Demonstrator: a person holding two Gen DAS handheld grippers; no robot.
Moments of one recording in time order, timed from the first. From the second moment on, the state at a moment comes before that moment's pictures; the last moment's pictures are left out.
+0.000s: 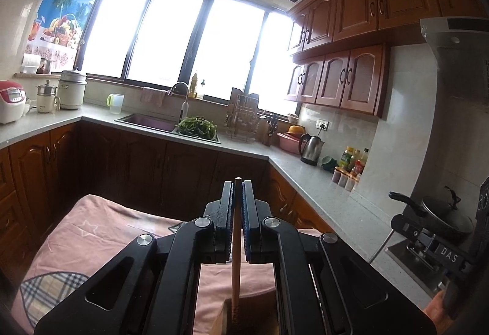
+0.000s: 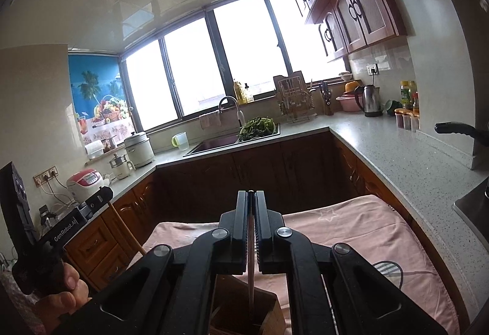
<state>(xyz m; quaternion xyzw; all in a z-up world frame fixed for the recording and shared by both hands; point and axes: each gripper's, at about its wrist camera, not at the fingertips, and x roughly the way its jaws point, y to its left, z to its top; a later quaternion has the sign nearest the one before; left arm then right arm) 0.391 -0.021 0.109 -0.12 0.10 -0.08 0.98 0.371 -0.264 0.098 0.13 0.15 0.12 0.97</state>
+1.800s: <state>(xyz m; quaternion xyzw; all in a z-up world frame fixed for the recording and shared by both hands) 0.336 0.005 0.019 -0.12 0.29 -0.05 0.95 0.319 -0.285 0.026 0.20 0.21 0.12 0.95</state>
